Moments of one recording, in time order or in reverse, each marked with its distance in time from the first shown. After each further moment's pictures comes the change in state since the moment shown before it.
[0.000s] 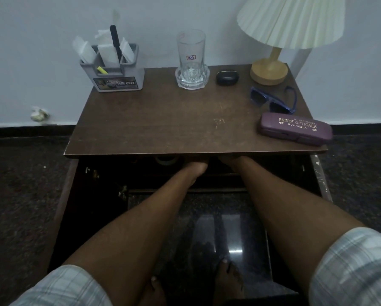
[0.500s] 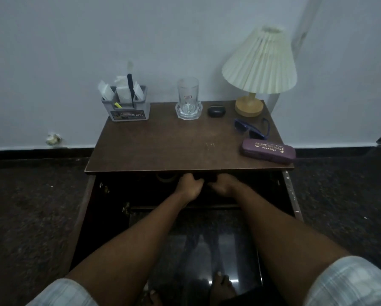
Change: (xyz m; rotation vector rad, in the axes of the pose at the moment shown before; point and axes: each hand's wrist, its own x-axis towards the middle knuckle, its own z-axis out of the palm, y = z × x) left_hand -0.075 0.015 -0.024 0.047 0.087 0.152; right_hand -0.075 -0.014 -0.016 -0.279 -0.081 0.043
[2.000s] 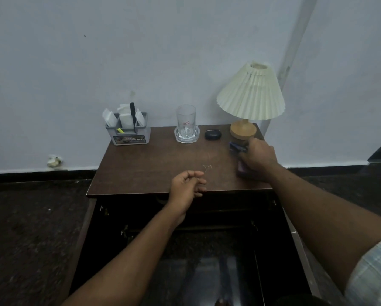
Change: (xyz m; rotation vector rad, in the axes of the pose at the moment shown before) left_hand -0.036 0.054 -0.036 -0.665 0.053 0.182; right_hand 0.004 0.017 -0.154 -0.192 0.615 0.029
